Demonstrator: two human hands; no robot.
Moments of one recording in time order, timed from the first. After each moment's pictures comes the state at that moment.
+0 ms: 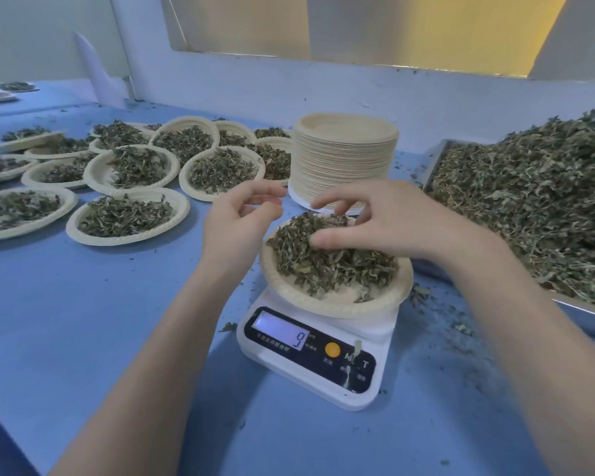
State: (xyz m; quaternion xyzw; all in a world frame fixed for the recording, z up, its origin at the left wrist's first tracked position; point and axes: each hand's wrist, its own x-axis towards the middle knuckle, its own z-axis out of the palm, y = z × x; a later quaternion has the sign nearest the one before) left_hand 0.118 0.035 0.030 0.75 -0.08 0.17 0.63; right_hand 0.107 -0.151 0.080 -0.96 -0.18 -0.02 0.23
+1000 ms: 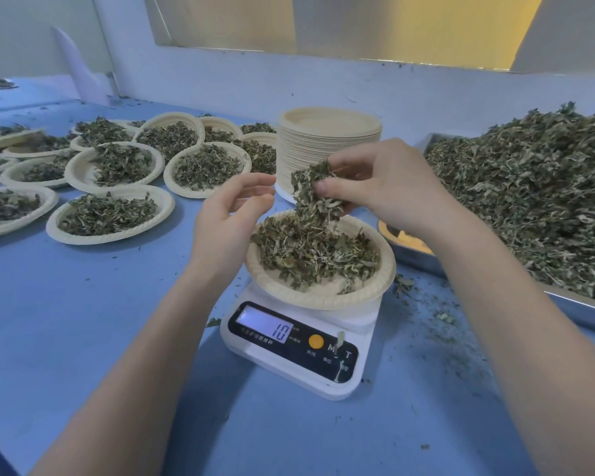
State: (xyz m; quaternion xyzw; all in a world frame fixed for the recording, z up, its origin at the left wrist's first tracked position) left_hand 0.115 0.026 0.027 0.73 -0.11 0.16 0.65; right_hand 0.099 -0.152 0.091 -0.87 -0.13 -0.11 0.45
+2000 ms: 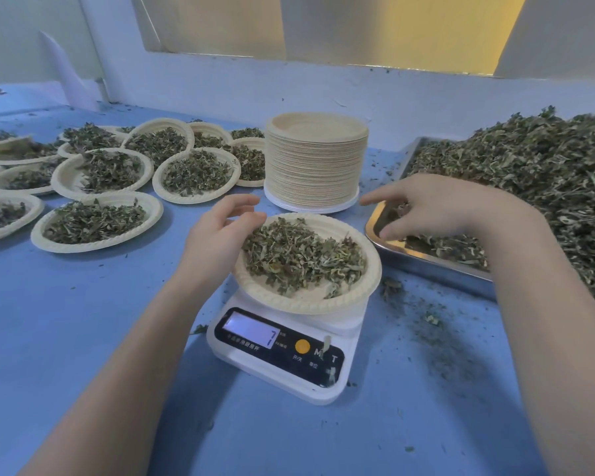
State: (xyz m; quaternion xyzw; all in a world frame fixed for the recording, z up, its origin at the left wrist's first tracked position) left_hand 0.127 0.033 0.014 0.80 -0.08 0.09 0.59; right_hand 0.115 -0.220 0.095 -0.99 -0.08 0.08 0.13
